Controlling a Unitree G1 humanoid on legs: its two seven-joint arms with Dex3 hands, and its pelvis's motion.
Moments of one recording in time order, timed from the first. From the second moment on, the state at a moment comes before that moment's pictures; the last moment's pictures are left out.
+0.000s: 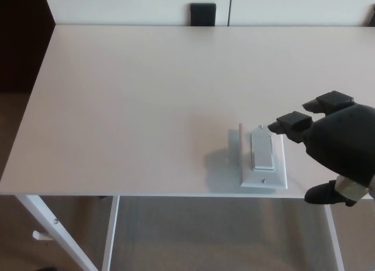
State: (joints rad) left_arm 0.29 0.37 0.17 0.59 -0.12 -0.16 -0.35; right_arm -0.16 -0.63 0.27 -0.40 -0.98 0.05 0.55
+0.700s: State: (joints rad) left_arm 0.29 0.38 0.16 0.56 -0.12 -0.16 -0.36; right_arm -0.22 -0.59 0.39 -0.25 -1.08 0.10 0.57
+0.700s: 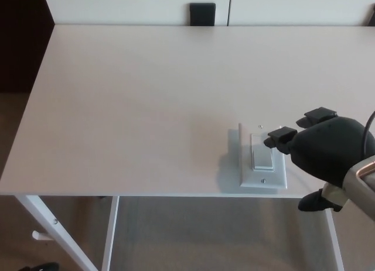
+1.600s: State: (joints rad) left_arm 0.29 0.38 0.16 0.55 -0.12 -0.15 -0.37; right_arm -0.17 -0.60 0.42 -0.32 -1.12 0.11 0.60
